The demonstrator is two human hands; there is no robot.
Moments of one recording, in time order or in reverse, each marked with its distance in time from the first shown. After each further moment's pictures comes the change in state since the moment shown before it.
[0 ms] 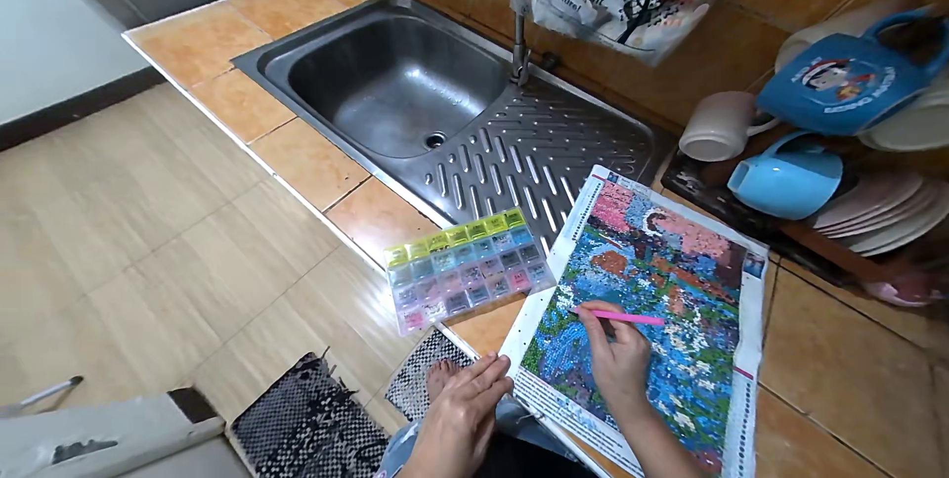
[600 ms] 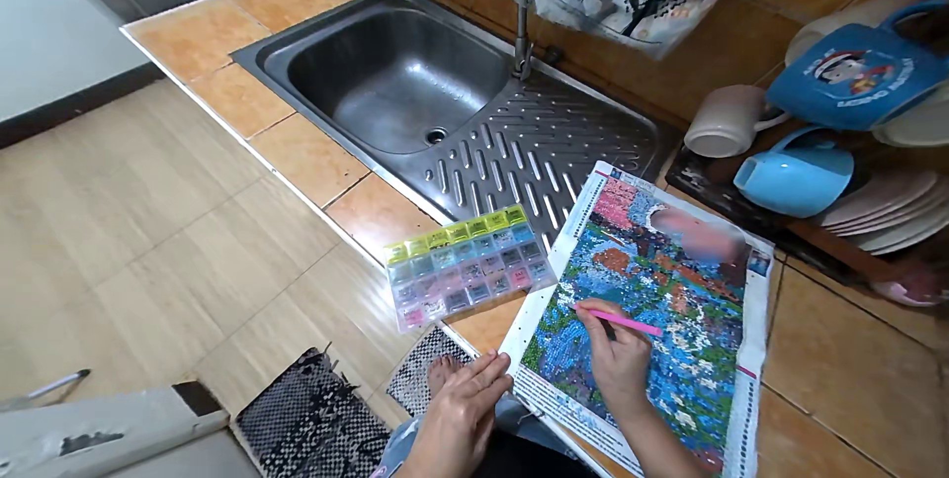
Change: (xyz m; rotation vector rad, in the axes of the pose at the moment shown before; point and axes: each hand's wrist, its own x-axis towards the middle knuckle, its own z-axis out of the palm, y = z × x) left_hand 0.001 0.002 -0.002 -0.002 -0.009 -0.011; right_hand -0.002 0.007 0.004 0.086 0.015 -0.040
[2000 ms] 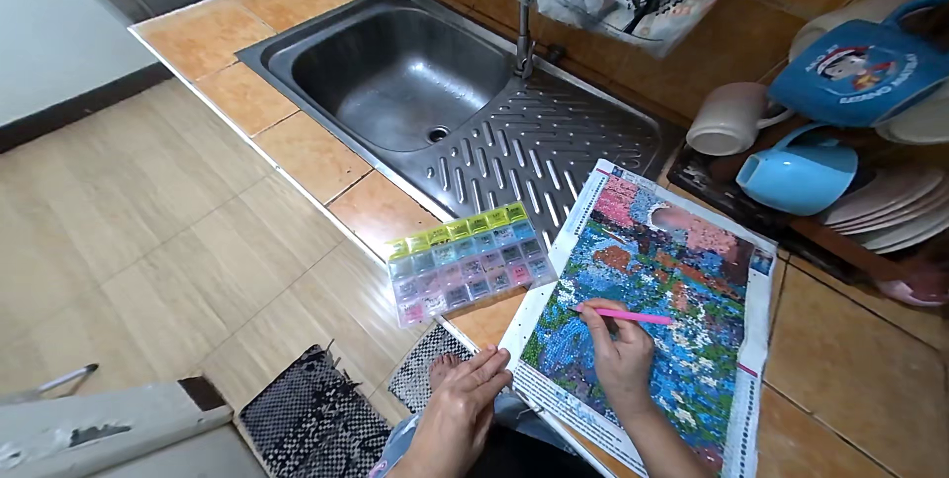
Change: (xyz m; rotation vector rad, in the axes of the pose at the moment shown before) left_hand -0.001 -0.001 0.001 0.030 0.016 0.009; right_hand -0.001 0.001 -0.006 0.020 -0.014 0.011
